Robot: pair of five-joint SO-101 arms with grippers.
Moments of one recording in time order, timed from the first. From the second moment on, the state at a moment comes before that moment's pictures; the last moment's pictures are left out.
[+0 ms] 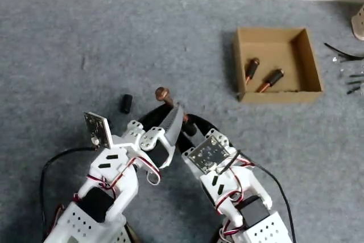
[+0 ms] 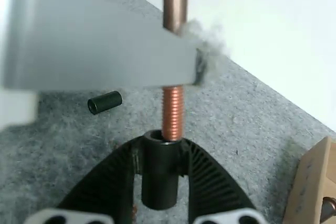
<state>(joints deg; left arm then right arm) 29.6 -95.3 91.3 15.4 36.7 -36.7 -102.1 96.1 25.2 22.9</state>
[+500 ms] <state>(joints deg) 30.5 -95.3 94.3 16.2 36.7 -36.9 -102.1 96.1 26.7 22.9</state>
